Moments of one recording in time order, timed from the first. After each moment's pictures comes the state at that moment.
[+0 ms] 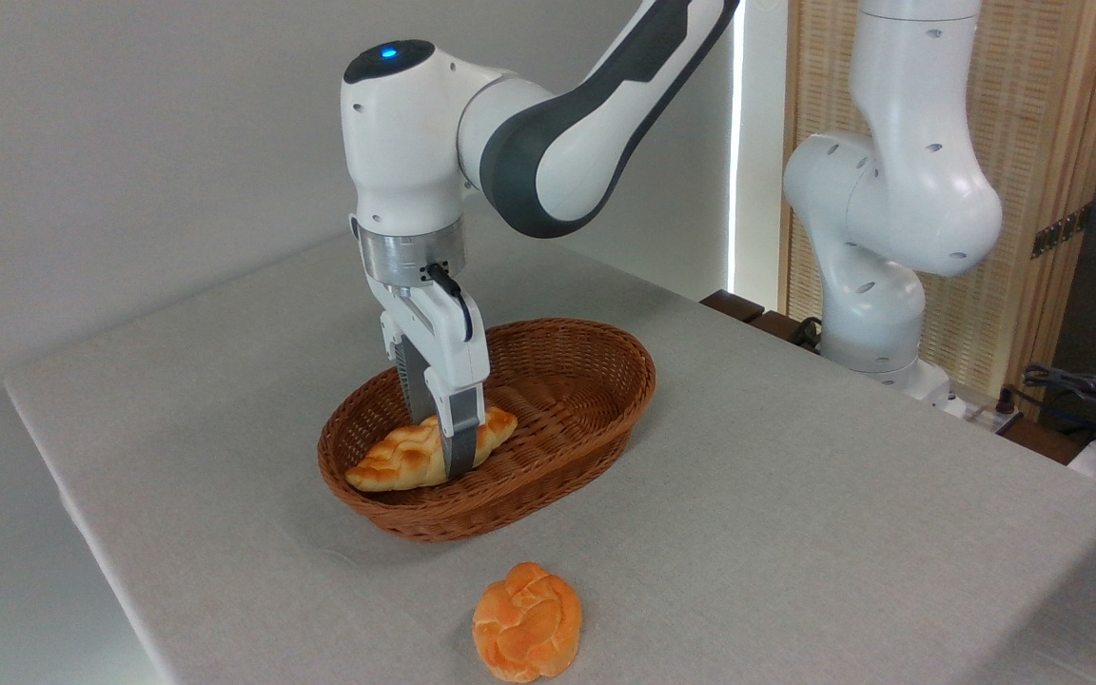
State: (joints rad) arm -0.18 -0.09 -0.07 -2.23 -0.07 2.23 0.74
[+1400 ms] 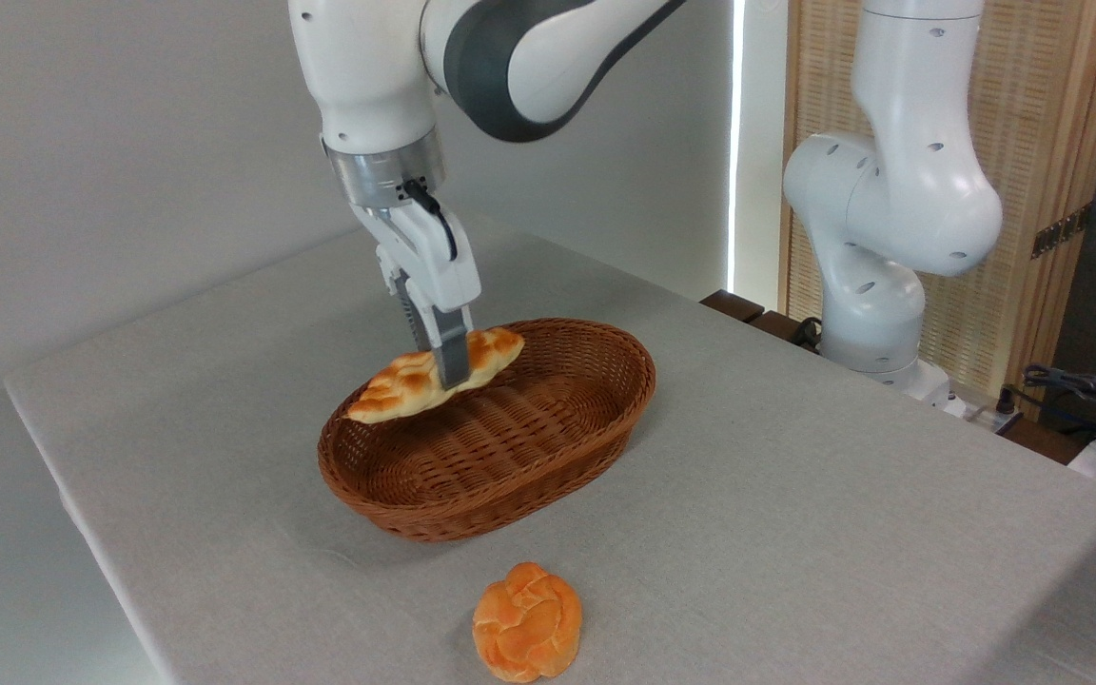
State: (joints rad) arm -0.18 -0.11 -0.05 -2.02 -0.13 1.85 0.74
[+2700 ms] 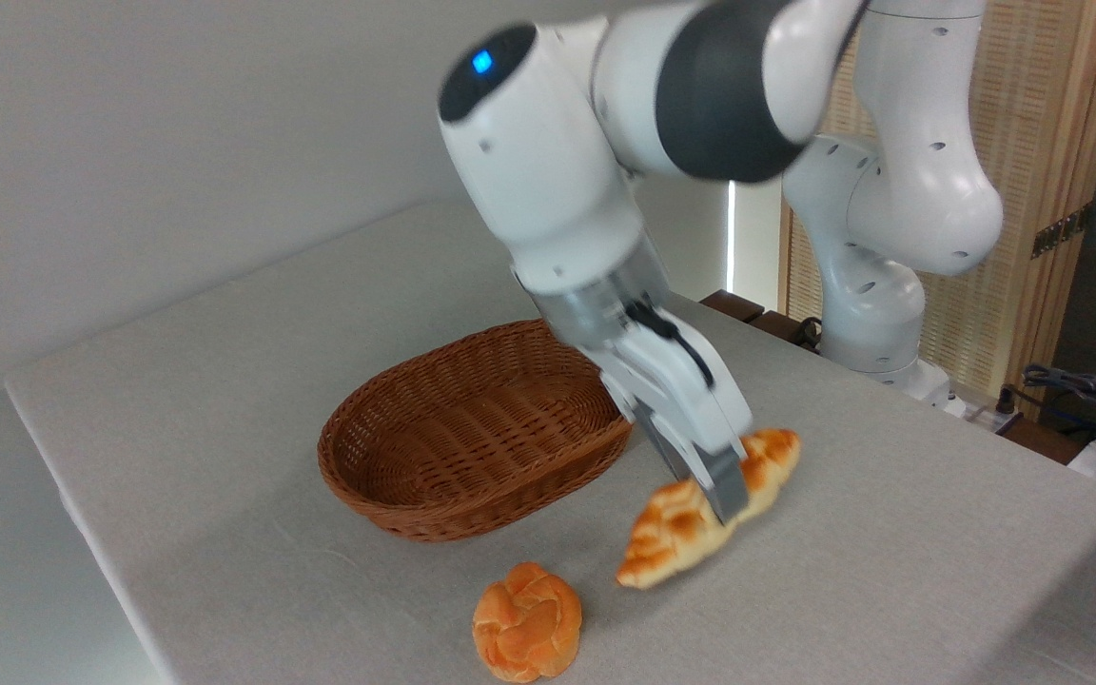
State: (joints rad) arm -0.16 -0.12 0.33 -2.10 0.23 1.71 1.07
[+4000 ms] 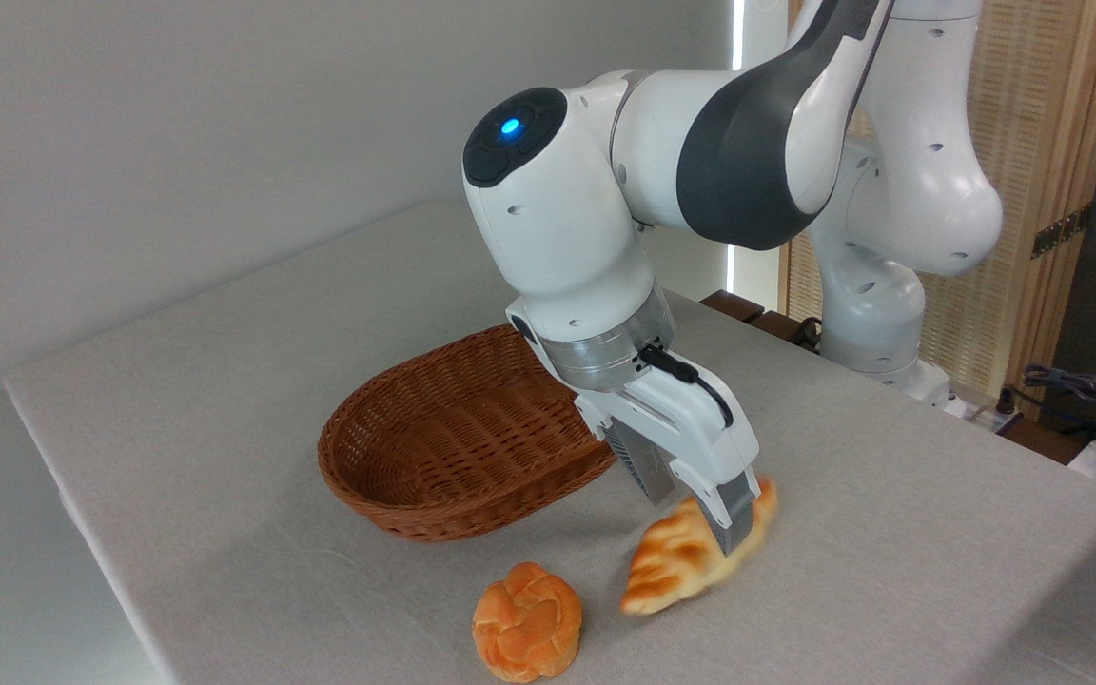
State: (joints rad) arm -0.17 -0.09 0.35 -2.14 0.14 1.77 0.96
